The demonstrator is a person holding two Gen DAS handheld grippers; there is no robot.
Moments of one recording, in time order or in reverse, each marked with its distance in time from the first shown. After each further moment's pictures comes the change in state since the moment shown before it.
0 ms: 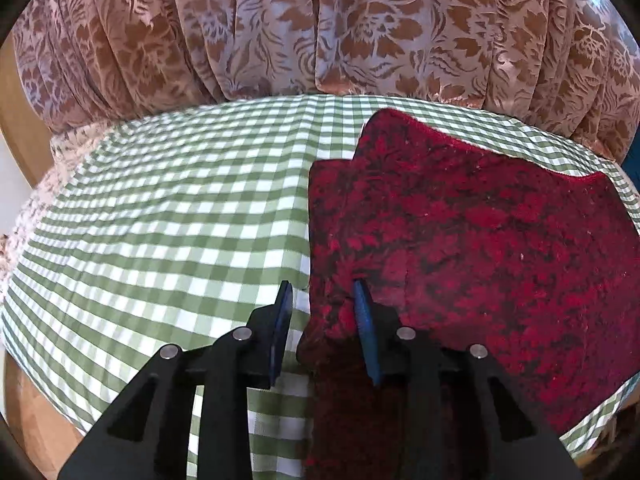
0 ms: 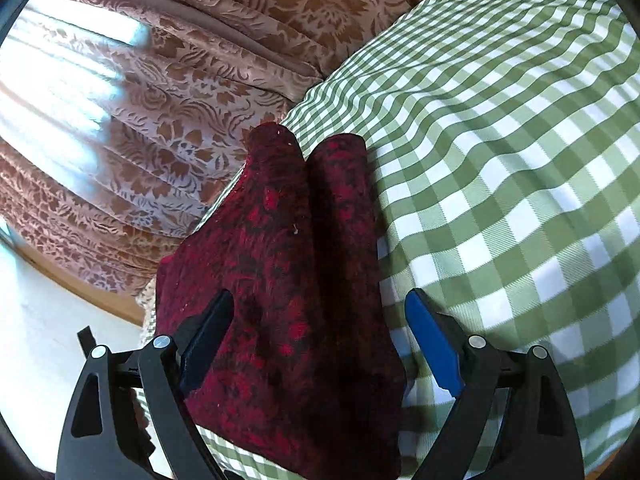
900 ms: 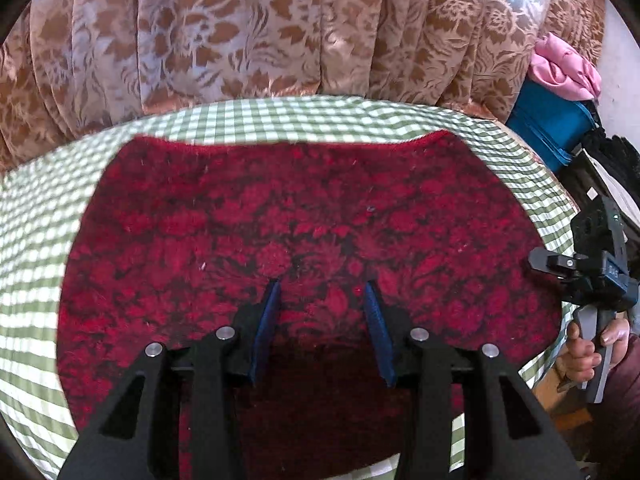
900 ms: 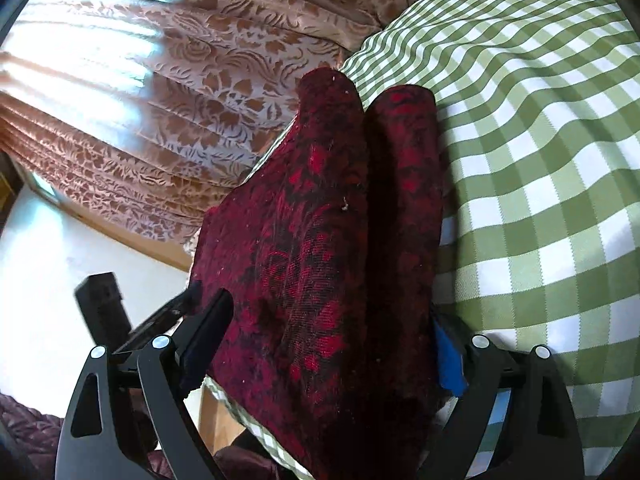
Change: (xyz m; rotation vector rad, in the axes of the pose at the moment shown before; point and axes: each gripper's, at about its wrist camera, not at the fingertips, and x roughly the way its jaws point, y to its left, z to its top) left arm -0.019 -0.114 -0.008 0.186 0.005 -0.391; right arm 0.028 0.006 0.009 -0.078 0.205 0.204
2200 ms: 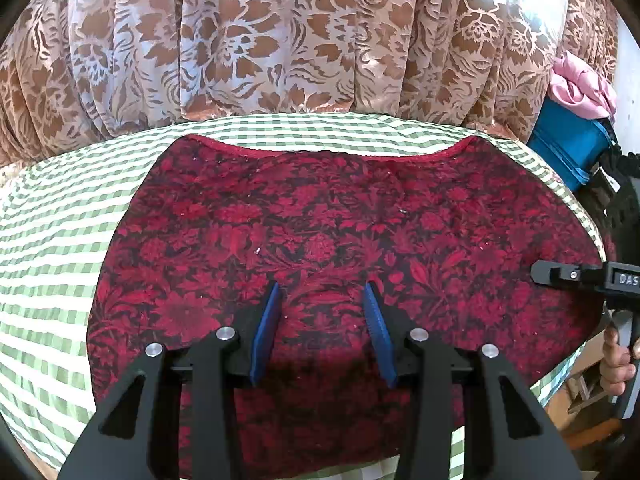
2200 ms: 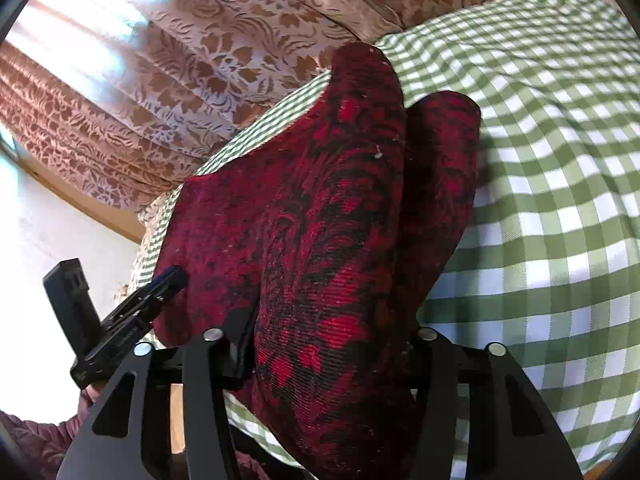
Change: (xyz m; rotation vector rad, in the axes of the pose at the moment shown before) left arm -0.020 0.021 -0.013 -0.040 -0.080 0.085; right arm 0.019 0.065 0.003 -0.138 0.050 -0.227
